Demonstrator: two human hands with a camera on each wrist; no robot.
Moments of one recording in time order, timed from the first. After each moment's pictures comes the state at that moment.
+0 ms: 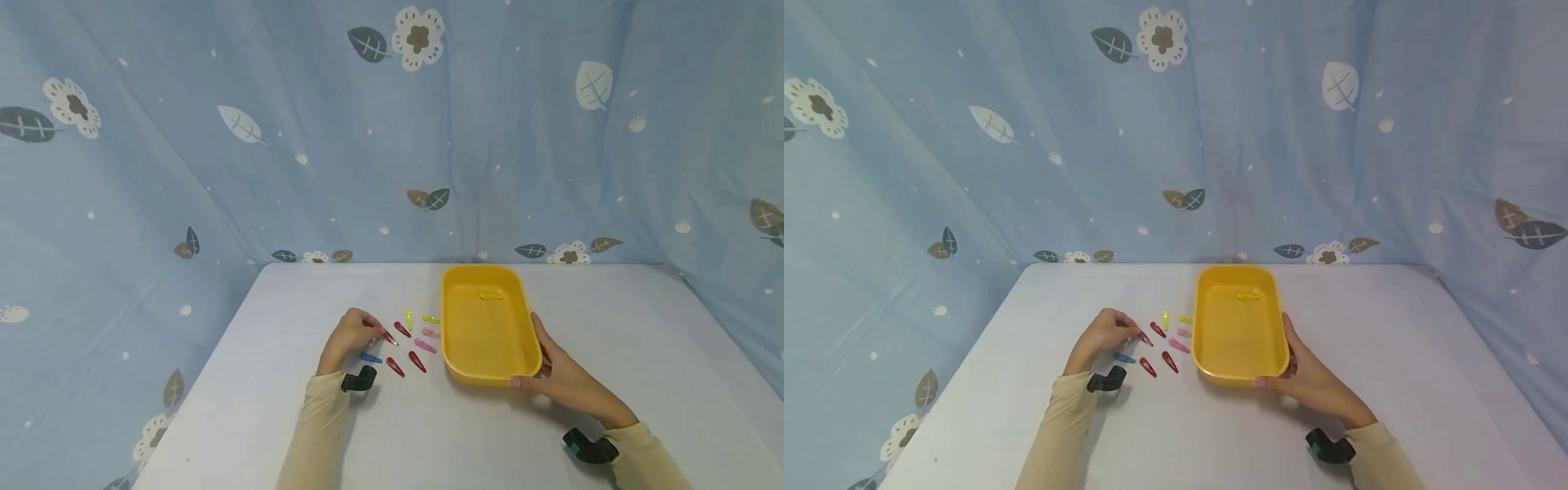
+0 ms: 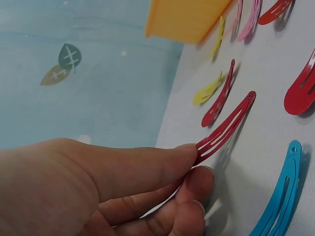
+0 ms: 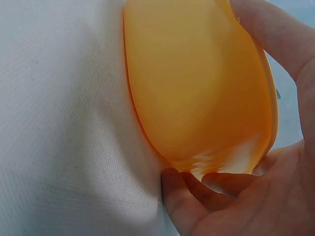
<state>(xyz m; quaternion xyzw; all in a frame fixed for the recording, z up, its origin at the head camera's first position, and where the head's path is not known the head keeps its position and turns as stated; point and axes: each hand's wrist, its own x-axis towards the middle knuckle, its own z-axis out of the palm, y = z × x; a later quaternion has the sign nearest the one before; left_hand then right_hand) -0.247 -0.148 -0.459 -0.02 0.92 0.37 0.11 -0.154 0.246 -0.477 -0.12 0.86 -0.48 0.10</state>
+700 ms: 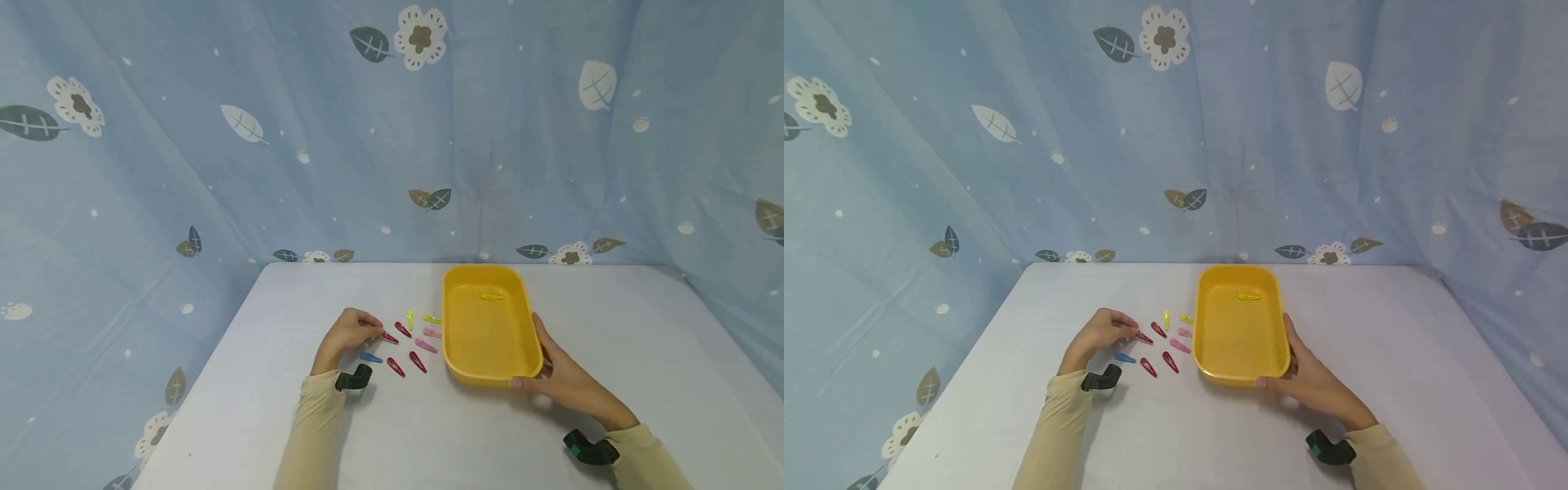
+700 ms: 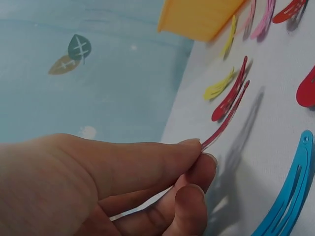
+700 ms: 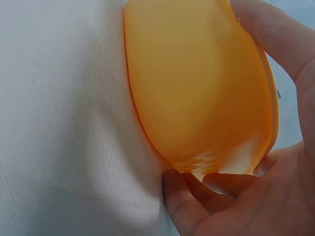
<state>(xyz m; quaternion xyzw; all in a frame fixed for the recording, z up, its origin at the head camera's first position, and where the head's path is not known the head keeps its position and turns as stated) -0.249 -0.158 -0.459 -0.01 0.90 0.41 0.13 -0.153 0.245 -0.477 -0.11 0.86 -0.49 0.11</state>
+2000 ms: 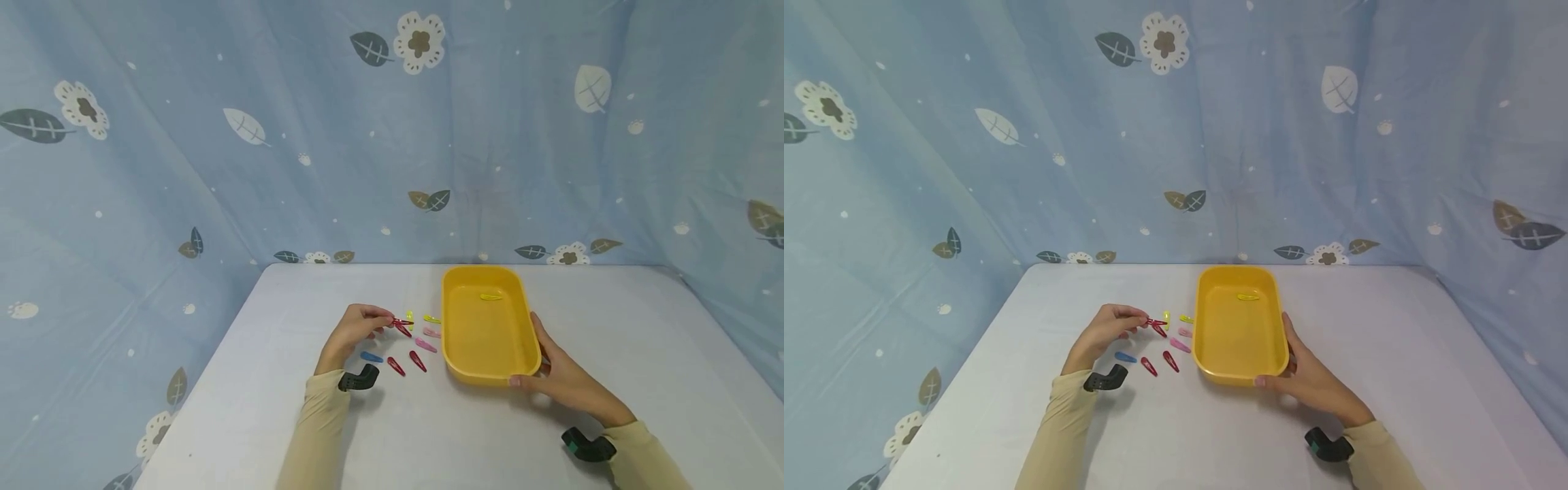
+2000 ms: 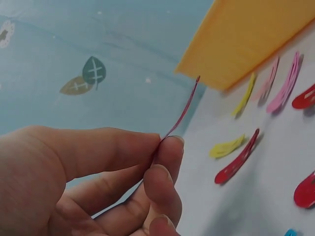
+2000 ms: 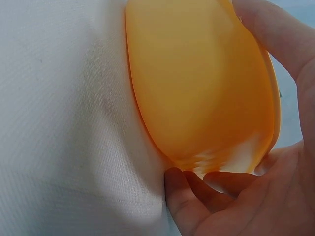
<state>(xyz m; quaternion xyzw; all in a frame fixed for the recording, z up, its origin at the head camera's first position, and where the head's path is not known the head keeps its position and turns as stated) -0.249 -0.148 -0.457 -0.01 0.83 0.55 0.13 -0.152 0.246 -0.478 -0.11 0.86 -0.49 0.11</state>
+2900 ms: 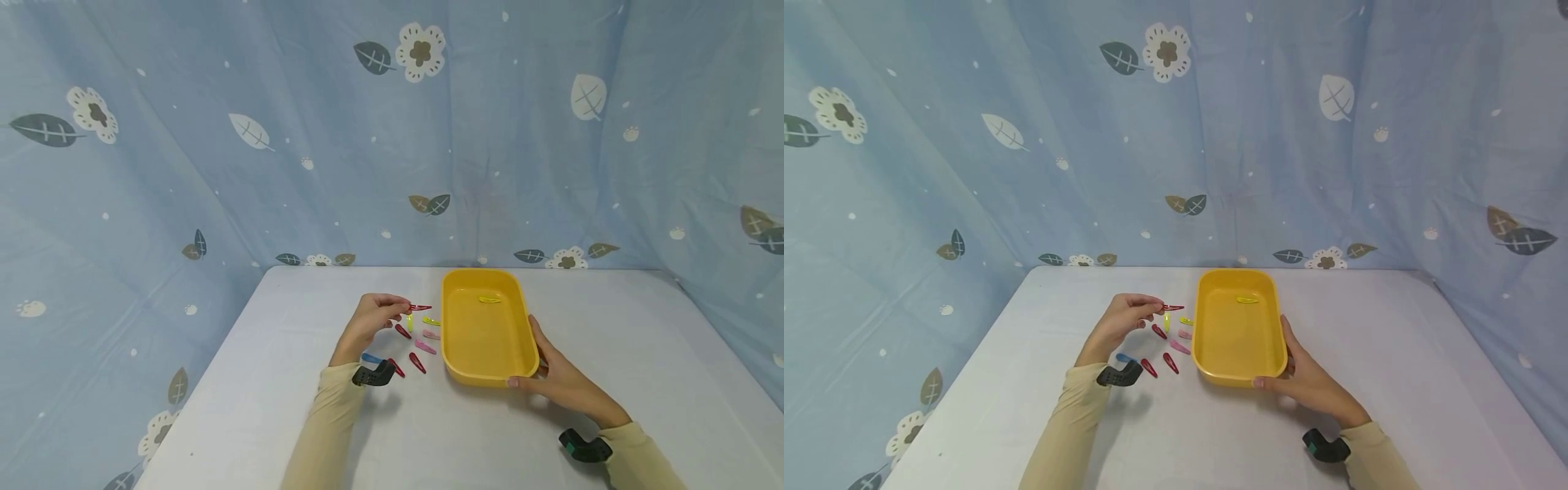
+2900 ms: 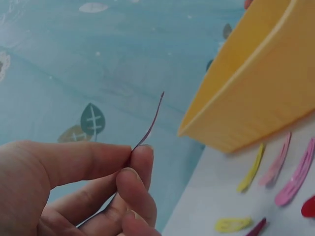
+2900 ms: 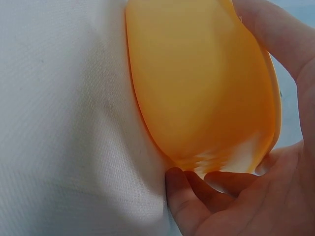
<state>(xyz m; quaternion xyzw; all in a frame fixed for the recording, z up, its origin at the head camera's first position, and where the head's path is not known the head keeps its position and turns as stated) -0.250 -0.114 -0.430 0.01 0.79 0.61 0.12 -0.151 0.246 -0.481 -0.12 0.85 -0.50 0.10</state>
